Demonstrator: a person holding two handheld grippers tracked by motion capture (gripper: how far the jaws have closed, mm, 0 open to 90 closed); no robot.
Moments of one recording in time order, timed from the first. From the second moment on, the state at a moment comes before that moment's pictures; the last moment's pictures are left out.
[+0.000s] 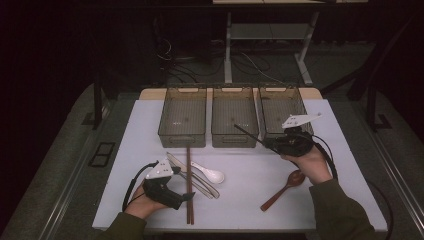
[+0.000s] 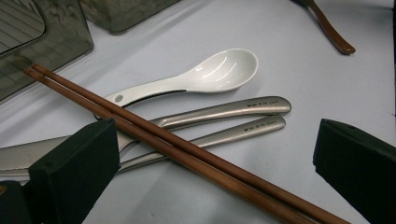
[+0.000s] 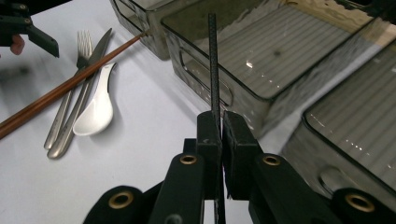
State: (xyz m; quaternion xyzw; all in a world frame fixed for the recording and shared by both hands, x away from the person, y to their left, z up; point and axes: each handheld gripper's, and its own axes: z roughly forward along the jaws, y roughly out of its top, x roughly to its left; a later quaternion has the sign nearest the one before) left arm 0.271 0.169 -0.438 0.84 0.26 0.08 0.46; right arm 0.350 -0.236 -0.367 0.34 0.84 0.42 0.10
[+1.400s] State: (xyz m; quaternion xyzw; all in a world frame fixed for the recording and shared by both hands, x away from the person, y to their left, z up) left arm 0.273 0.169 -0.438 0.84 0.26 0.07 0.47; right arm 0.418 -0.126 -0.338 0.32 0.85 0.40 0.11
